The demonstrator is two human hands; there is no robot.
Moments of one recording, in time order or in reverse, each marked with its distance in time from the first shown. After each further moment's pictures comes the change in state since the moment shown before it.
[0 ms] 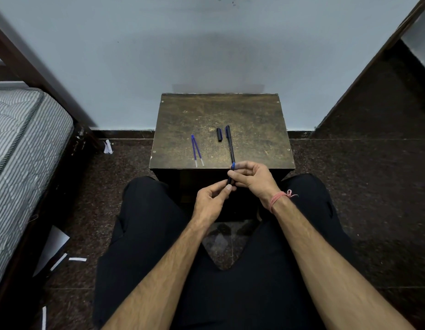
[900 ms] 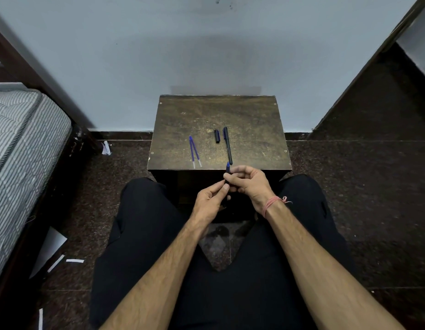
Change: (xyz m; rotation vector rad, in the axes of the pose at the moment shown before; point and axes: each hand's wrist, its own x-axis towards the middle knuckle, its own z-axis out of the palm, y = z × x) left_hand -0.007 0.008 0.002 -0.118 -0.084 -0.077; right_hand -0.007 0.008 0.008 0.240 0.025 0.055
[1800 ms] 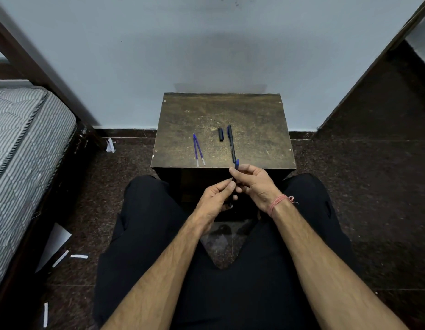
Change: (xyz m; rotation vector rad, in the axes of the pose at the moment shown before) left_hand 0.004 0.001 -0.001 -0.052 -0.120 -0.068; right_hand 0.001 -0.003 -0.006 0.090 -0.124 0.069
